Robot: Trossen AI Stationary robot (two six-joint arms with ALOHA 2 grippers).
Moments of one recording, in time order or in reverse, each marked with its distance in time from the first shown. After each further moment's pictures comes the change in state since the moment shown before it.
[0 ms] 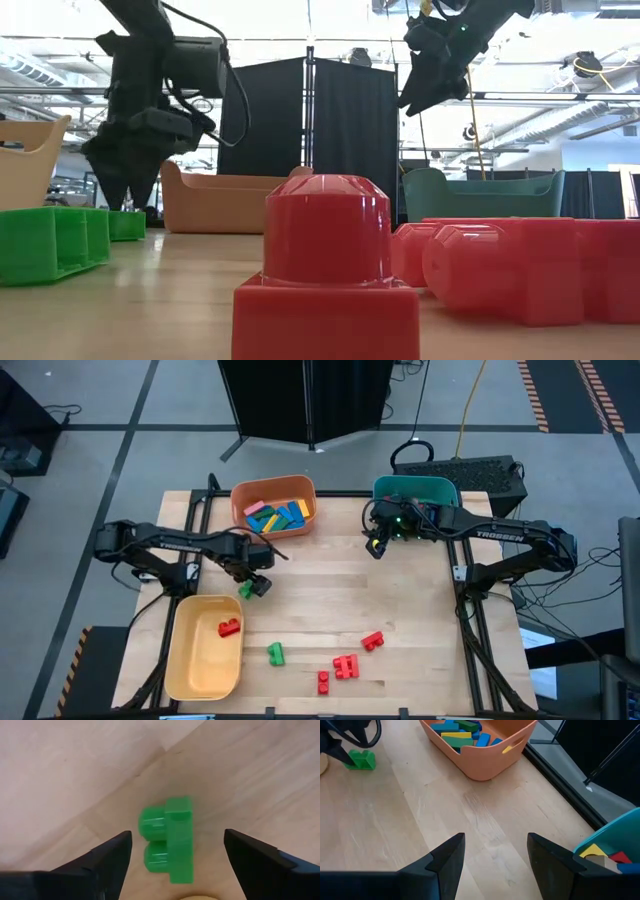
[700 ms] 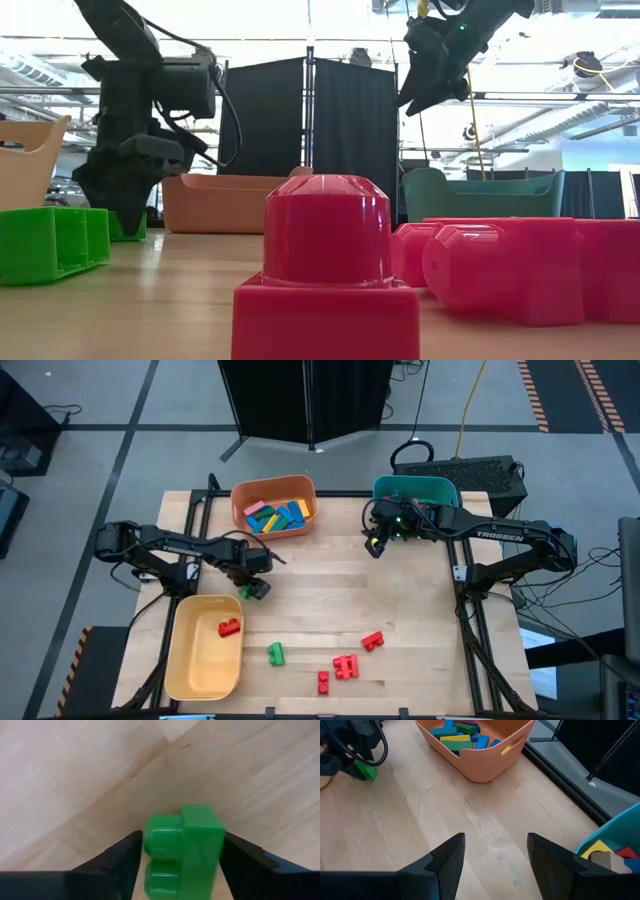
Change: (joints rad) left arm 0.002 0.009 -0.136 0.187 0.025 0.002; right arm 0.000 0.000 0.000 0.007 -0.001 0.054
